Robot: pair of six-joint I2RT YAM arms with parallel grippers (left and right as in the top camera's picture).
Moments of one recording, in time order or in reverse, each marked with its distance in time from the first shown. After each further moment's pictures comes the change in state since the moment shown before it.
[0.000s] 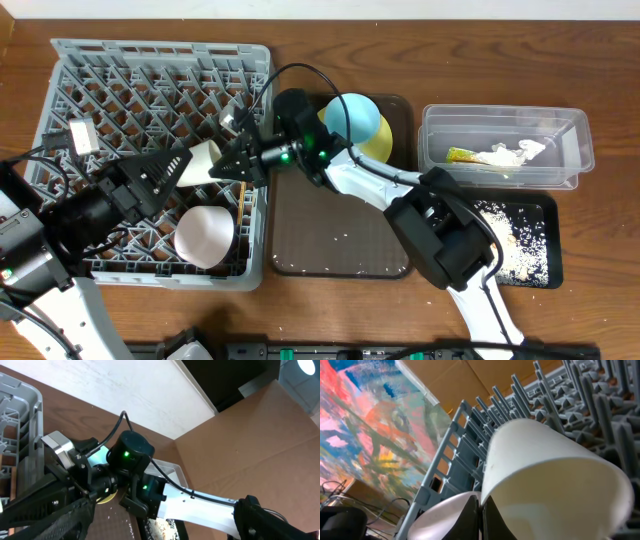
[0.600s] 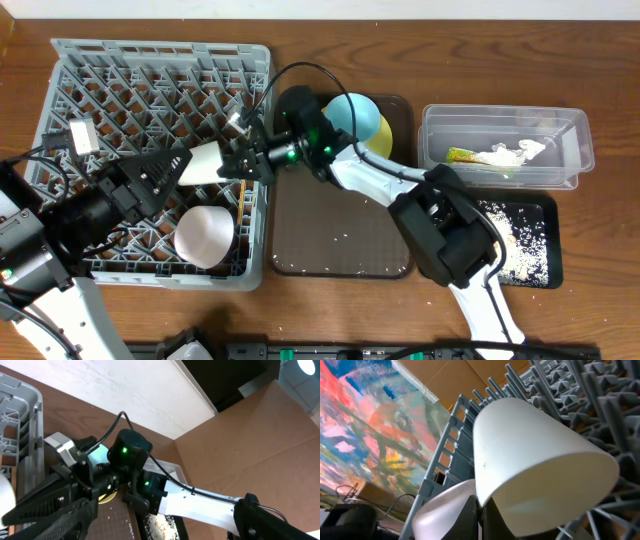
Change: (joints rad) left arm 0.000 0.000 0.000 0.000 0.000 0.000; right arm -0.032 0.000 0.000 -0.082 -0.027 0.008
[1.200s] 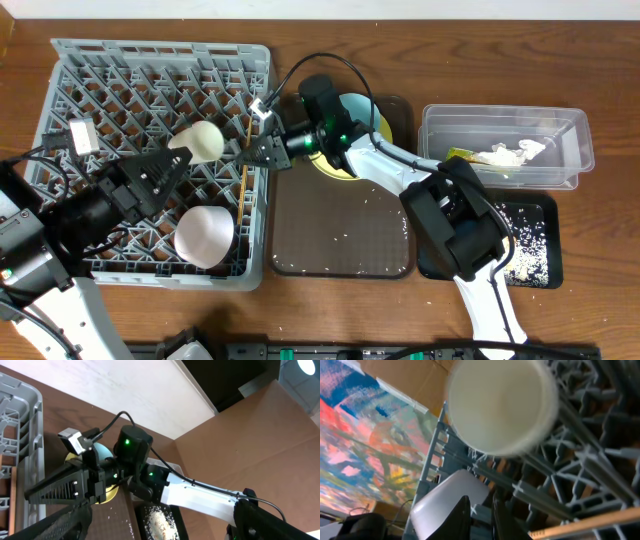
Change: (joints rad) left arm 0.000 0.000 0.000 0.000 0.000 0.000; right arm -0.071 0.000 0.000 -0.100 -0.008 0.080
